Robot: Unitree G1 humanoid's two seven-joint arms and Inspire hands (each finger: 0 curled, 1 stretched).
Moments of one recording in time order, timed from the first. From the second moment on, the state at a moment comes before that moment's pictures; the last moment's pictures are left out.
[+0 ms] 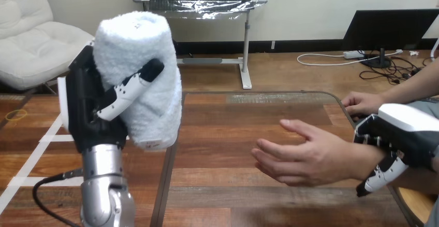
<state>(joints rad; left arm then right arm) -0.18 -0.05 0.13 0.19 -0.26 -0.48 -0.01 -0.15 -0.86 0.06 0.15 -0.48 -0.11 0.44</state>
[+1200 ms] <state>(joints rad) -0.42 -0.12 0.14 0.57 -0.25 -0.62 -0.05 -0.17 -0.86 0.03 0.12 -0.43 -0.14 0.44</state>
